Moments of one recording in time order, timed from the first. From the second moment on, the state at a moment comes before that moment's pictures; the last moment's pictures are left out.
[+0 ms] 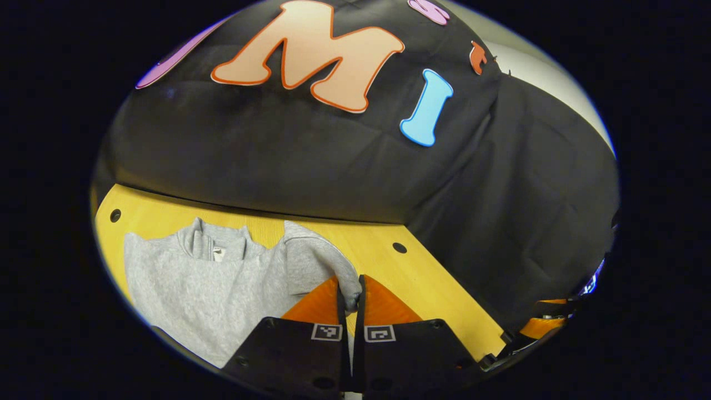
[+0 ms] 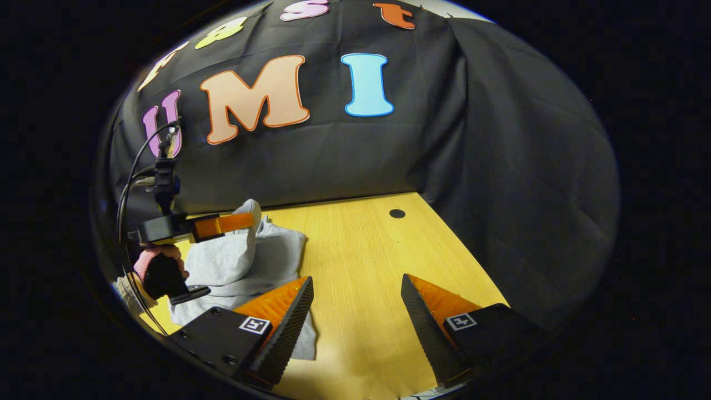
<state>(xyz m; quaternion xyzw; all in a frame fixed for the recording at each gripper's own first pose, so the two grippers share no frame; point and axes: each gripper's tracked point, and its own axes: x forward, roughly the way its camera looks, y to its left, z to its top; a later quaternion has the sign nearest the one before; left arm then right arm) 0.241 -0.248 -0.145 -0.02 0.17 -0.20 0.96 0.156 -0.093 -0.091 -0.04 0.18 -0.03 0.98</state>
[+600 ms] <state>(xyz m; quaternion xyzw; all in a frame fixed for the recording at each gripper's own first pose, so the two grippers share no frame) 0.221 -0.303 -0.152 0.01 0.15 -0.26 0.95 0.151 -0.113 -0.102 -0.02 0.19 -0.05 0.98</state>
